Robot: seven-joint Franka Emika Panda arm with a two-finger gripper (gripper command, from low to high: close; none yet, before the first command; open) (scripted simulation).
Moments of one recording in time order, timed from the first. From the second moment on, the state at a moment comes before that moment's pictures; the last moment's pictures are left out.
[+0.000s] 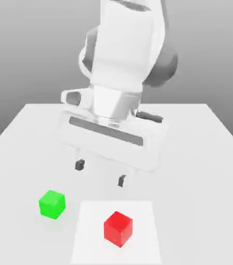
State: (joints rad) arm -0.28 -0.04 0.25 -2.57 -0.25 2.64 1.48
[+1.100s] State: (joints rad) arm -0.30 0.08 0.22 -2.67 -0.07 2.73 1.57
